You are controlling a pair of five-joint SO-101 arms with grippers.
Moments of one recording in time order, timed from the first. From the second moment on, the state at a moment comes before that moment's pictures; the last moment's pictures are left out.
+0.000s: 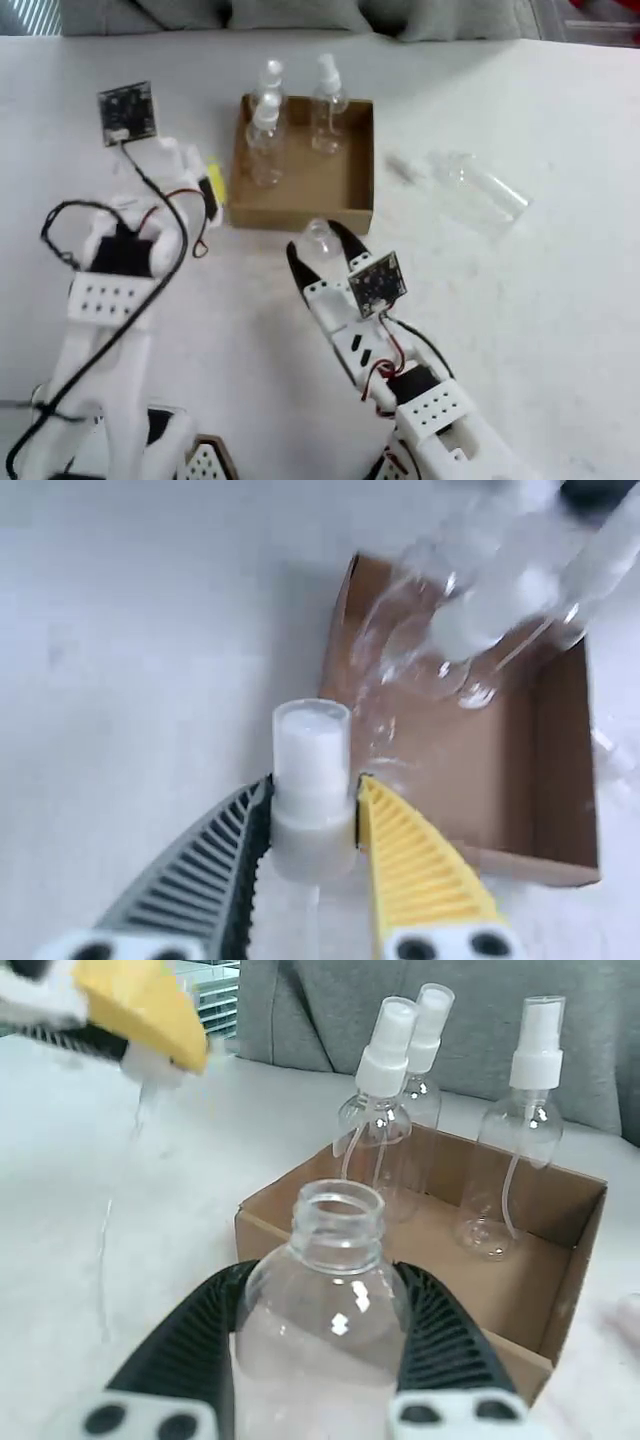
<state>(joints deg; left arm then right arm) -0.4 -37.9 40.8 42.7 19.3 -32.6 -58.7 96.5 -16.5 3.2</state>
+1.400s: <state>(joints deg) 24.0 -30.8 7.7 37.9 2.9 -32.6 -58.7 96.5 -16.5 3.3</state>
